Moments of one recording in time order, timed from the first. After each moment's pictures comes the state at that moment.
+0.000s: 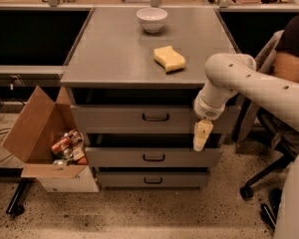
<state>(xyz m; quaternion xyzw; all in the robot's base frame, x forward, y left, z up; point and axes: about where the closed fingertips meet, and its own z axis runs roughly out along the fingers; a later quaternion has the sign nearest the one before) 0.615 -0.185 0.650 -0.66 0.74 0.05 0.09</state>
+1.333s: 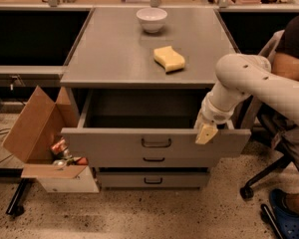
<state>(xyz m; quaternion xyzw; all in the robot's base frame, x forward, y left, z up) 0.590 -0.191 0.669 -0.66 0.74 0.06 0.11</state>
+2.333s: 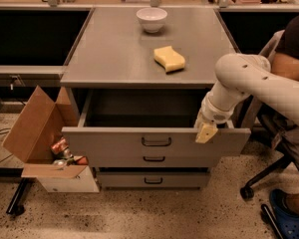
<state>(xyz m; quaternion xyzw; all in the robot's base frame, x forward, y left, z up) 0.590 -0.191 0.669 -0.66 0.74 0.06 0.11</state>
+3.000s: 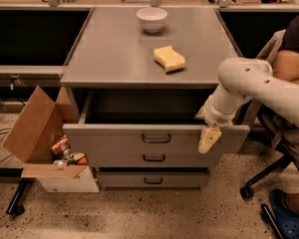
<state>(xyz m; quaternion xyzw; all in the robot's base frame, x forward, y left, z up) 0.584 -0.197 0.659 -0.67 0.73 0.06 0.11</state>
